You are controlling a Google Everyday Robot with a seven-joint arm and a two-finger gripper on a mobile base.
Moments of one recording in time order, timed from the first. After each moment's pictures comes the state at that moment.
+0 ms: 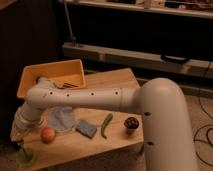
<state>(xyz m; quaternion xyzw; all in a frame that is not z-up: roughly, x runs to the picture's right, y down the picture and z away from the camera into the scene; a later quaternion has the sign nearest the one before) -0.386 0.189 0.607 -0.36 -0.44 -0.12 0.81</state>
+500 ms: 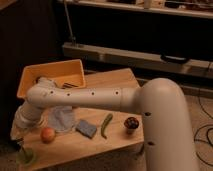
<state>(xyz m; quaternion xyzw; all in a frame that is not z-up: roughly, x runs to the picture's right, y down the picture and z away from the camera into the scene) -0.385 0.180 0.607 -0.36 -0.44 -0.10 0.82</state>
